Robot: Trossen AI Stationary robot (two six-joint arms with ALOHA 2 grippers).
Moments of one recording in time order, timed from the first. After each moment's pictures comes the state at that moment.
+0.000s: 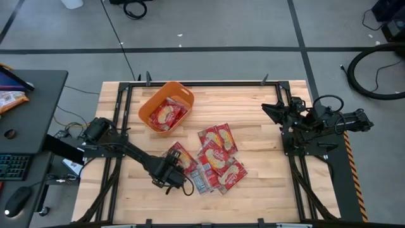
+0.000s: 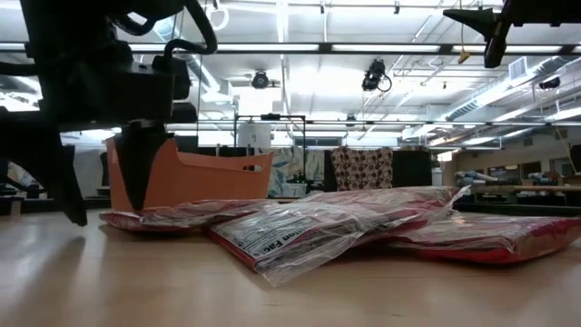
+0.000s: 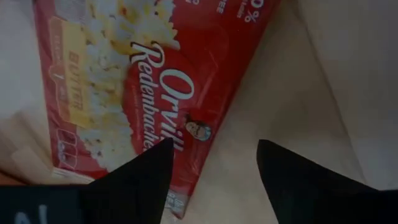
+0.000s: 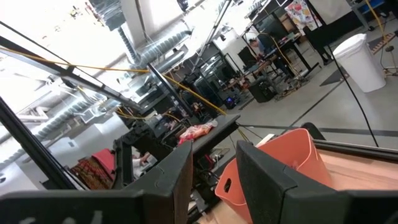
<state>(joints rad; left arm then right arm) -0.51 1.85 1.12 -0.84 -0.32 0.01 0.15 0.26 0.34 0.21 0.48 0.53</state>
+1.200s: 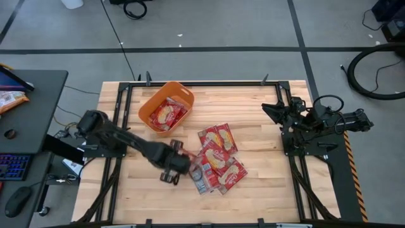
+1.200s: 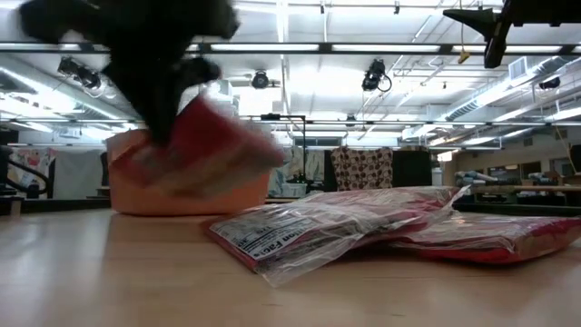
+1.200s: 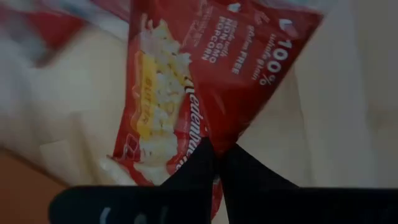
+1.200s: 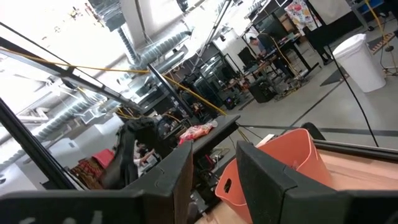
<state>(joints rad) -0.37 1.71 1.24 -0.88 -0.22 -0.10 0.15 0.26 0.34 0.21 0.48 0.53</state>
